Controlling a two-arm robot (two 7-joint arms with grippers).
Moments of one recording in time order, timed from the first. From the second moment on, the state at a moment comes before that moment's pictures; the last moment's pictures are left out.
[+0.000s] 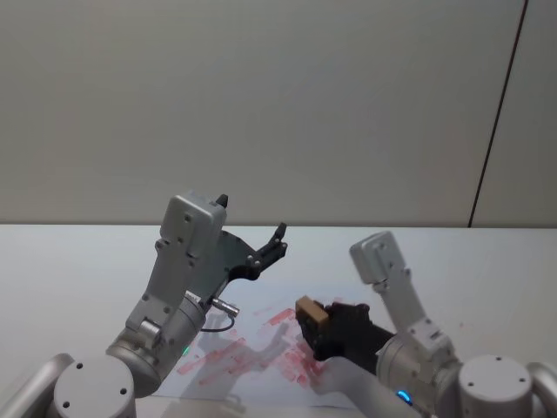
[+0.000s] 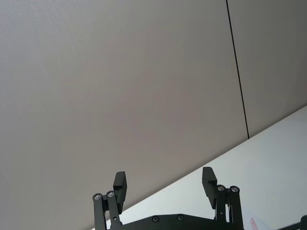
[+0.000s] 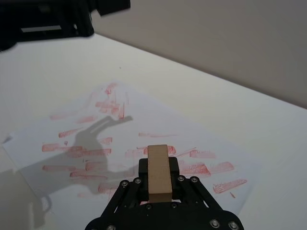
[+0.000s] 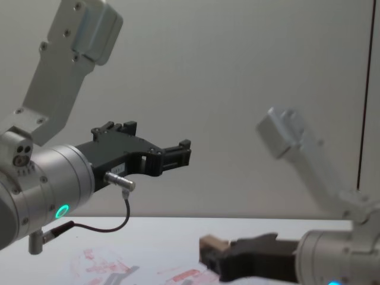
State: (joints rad) left arm -0.24 0.38 0.45 -1.63 -0.20 0.01 -0.01; right arm 0.21 0.10 -0.38 -1.46 0.07 0.35 0.34
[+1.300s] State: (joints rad) left arm -0.24 0.38 0.45 -1.63 -0.20 0.01 -0.01; right arm 0.23 0.09 -0.37 -1.46 0.14 0.43 0.28
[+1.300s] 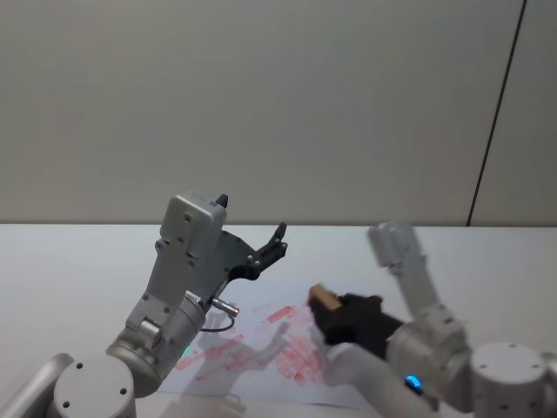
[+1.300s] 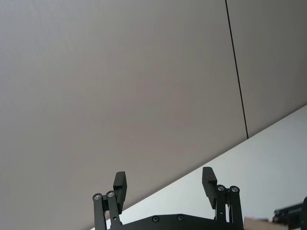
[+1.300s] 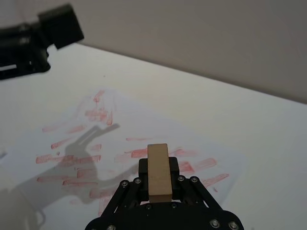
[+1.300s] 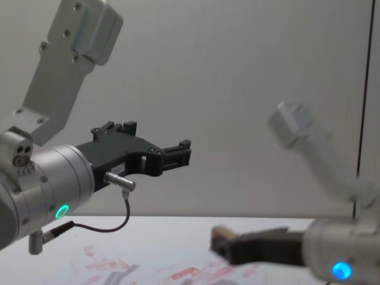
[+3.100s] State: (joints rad) left arm -0.24 0.38 0.45 -1.63 -0.20 0.01 -0.01; right arm -0.02 0.39 -0.20 -1.75 0.27 0.47 0.27
